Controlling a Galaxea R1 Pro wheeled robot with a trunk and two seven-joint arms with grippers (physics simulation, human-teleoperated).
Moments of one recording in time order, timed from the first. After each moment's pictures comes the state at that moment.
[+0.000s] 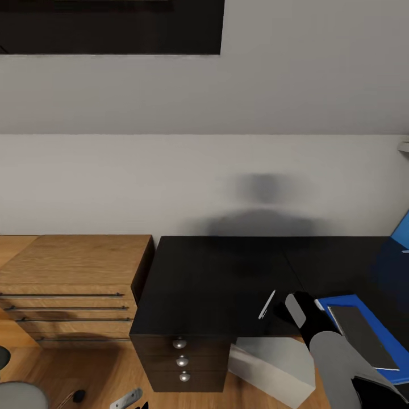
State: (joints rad) left arm -0.21 -0.13 0.35 -0.50 0.08 -0.05 0.00; right arm -0.77 -0.01 -0.26 -0.51 -0.27 0.64 -0.43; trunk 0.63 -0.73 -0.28
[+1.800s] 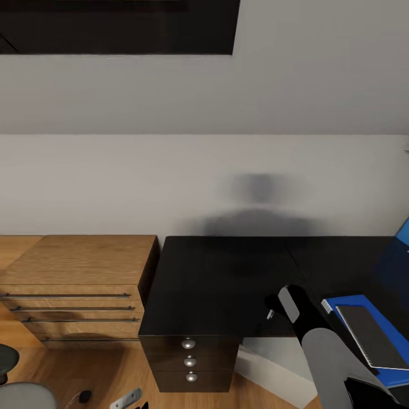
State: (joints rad) left arm -0.21 -0.13 0.35 -0.50 0.08 -0.05 0.00; right arm -0.77 0.03 -0.26 -0.59 -0.27 0.66 -0.39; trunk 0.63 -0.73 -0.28
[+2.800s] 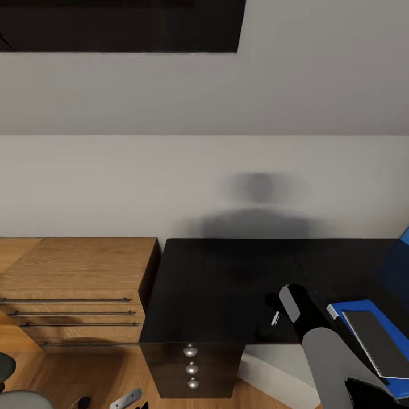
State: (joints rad) left arm -0.21 -0.13 0.35 -0.50 0.08 -0.05 0.00; right arm -0.77 0.03 -0.26 -0.60 -0.27 0.66 -0.38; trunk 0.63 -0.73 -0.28
